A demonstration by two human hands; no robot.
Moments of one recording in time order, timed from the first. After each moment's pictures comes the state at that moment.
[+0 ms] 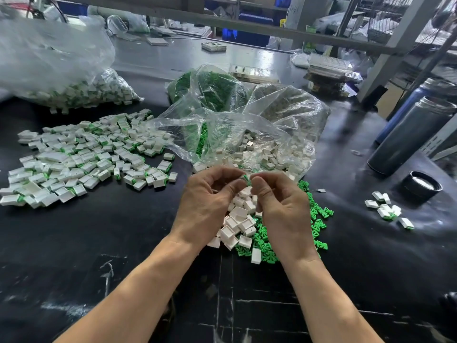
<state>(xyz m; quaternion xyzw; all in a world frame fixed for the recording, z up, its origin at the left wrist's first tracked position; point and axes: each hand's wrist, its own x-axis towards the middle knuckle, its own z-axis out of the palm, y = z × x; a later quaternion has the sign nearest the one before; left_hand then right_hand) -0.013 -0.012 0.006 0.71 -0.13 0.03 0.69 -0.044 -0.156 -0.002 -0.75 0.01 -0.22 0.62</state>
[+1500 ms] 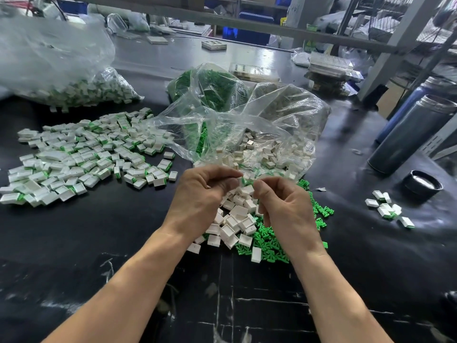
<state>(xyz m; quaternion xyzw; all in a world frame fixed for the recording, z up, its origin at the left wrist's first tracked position) -0.005 0.000 0.008 0.73 -0.13 0.02 0.66 -0.044 -0.168 0.001 -0.74 0.04 -0.14 0.66</state>
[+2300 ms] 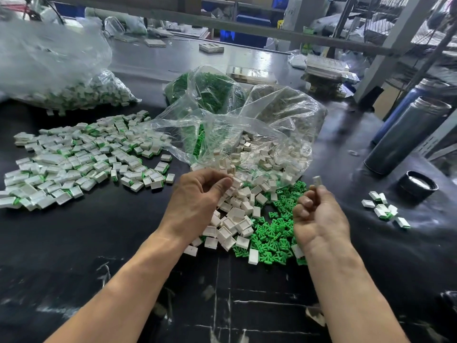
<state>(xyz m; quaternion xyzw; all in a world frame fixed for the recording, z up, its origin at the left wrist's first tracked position) -0.005 0.002 0.006 0.77 -0.11 0.02 0.62 -0.030 -0.205 0.011 -0.31 0.33 -0.19 0.87</state>
